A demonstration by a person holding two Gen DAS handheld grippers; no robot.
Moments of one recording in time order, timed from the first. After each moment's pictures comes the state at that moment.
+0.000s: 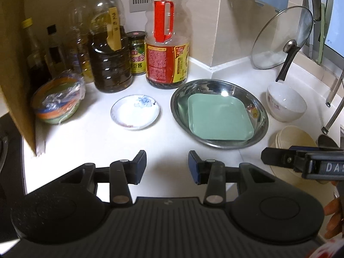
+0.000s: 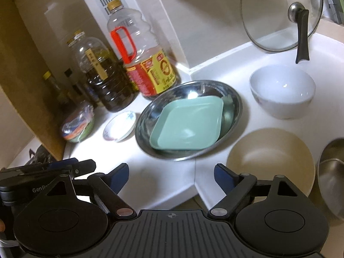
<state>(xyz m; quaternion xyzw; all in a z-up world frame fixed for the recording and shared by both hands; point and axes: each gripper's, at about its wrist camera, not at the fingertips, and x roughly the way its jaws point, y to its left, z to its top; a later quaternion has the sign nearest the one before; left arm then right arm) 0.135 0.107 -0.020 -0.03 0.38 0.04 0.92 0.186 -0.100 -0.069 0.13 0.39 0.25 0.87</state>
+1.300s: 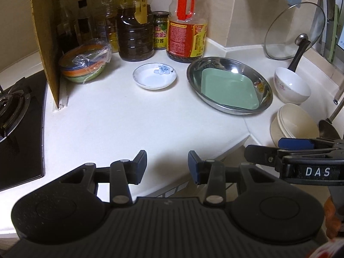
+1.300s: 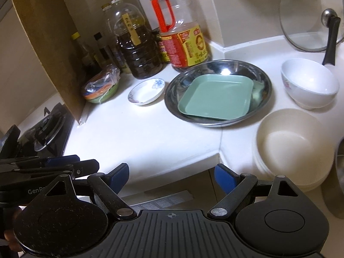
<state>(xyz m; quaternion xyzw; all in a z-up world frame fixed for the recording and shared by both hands) 0.072 0.100 -0.026 -0.06 0.41 0.10 0.91 0.151 -0.077 -0.077 0.06 0.41 0.32 0.85</state>
